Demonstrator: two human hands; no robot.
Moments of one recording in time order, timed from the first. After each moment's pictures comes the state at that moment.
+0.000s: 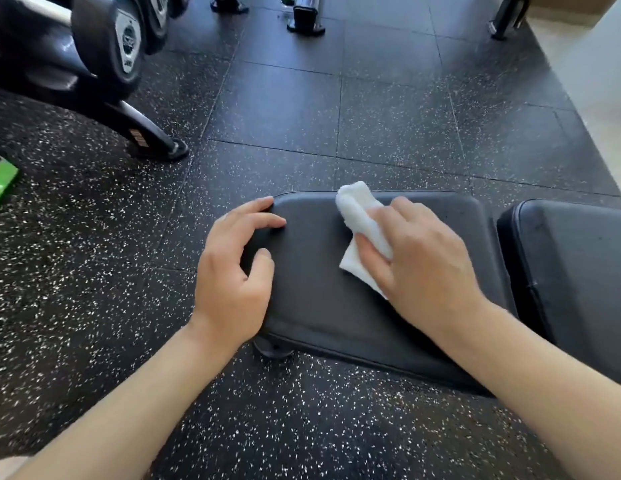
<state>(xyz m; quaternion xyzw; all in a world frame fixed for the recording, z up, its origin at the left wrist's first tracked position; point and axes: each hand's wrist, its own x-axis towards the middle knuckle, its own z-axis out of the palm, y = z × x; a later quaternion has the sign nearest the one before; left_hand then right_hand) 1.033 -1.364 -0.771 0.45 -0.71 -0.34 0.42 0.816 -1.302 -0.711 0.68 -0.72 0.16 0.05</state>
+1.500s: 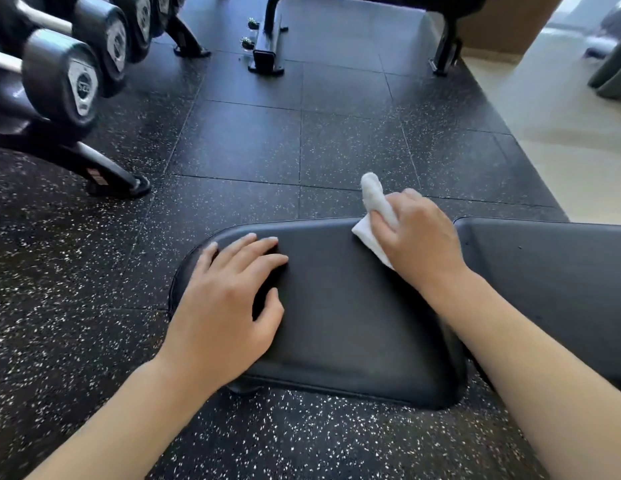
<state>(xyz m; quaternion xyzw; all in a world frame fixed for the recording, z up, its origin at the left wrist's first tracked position) 0.997 -1.353 -0.742 0.39 -0.88 -0.16 0.22 0.727 -1.329 -0.711 0.58 -0.79 0.19 0.04</state>
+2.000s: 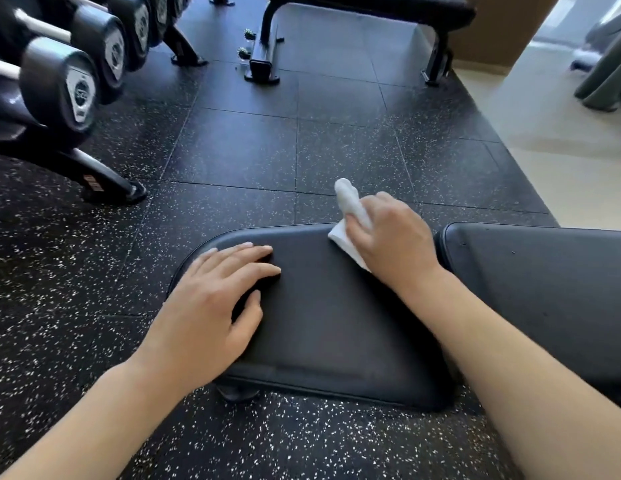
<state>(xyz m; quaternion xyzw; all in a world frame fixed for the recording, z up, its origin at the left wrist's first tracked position) 1.016 -1.364 -0.740 0.33 -0.90 -0.20 0.22 0.745 -1.342 -0.712 0.59 -0.80 0.13 0.04</state>
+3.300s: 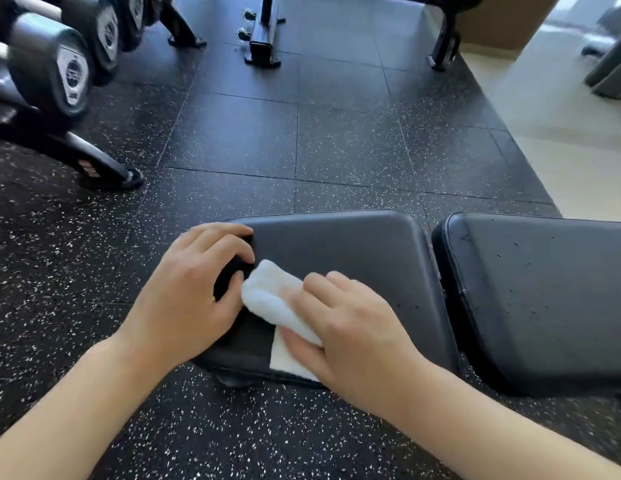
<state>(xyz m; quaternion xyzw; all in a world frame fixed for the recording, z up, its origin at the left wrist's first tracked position) 1.019 -1.377 -0.739 0.35 -0.88 -0.20 0.24 0.825 -1.254 -0.714 0.77 -0.61 0.19 -0.02</state>
